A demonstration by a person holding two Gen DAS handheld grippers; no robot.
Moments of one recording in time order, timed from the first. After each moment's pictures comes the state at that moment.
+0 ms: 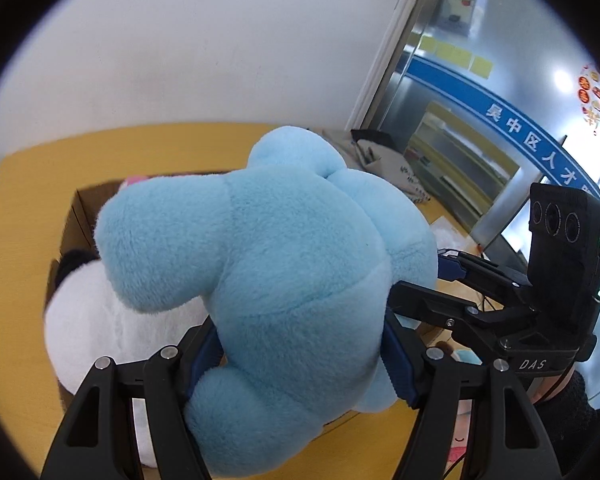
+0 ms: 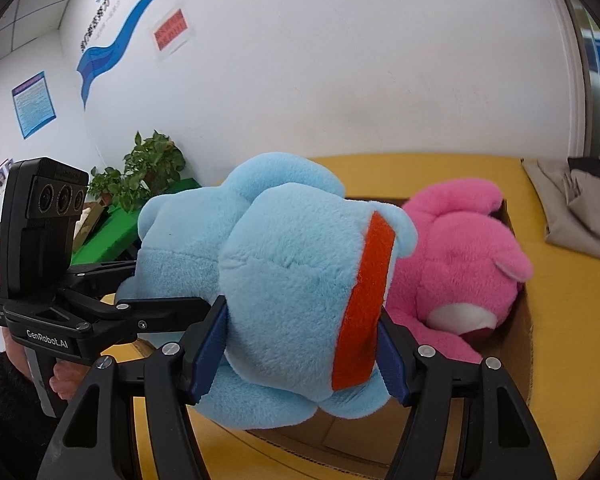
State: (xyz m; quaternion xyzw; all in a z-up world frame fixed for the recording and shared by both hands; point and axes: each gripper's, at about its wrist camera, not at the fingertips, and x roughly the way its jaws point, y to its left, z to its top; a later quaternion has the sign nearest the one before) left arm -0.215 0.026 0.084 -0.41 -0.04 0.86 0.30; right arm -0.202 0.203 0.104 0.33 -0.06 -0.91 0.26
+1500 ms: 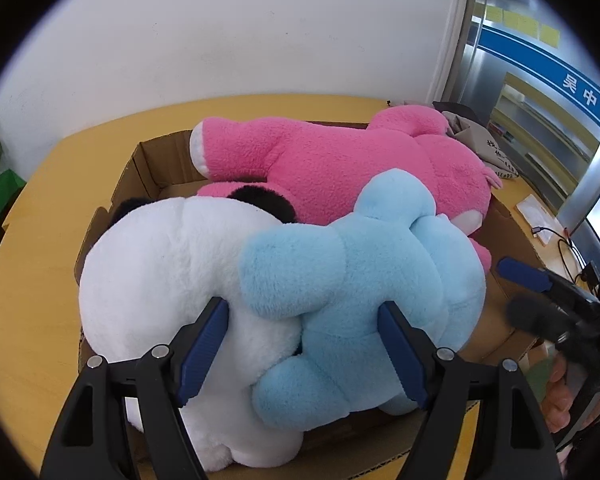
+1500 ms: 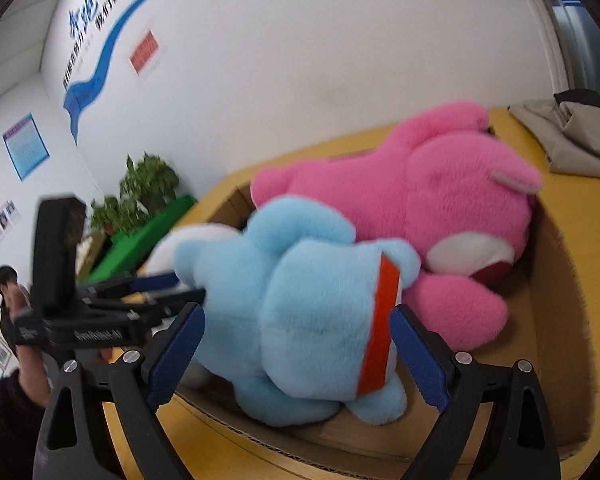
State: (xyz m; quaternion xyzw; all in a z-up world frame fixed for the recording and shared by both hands) left arm -0.218 0.009 0.040 -0.42 0.02 0.89 0.16; right arm -0.194 0.237 0.052 0.31 -0.15 -0.90 0.26
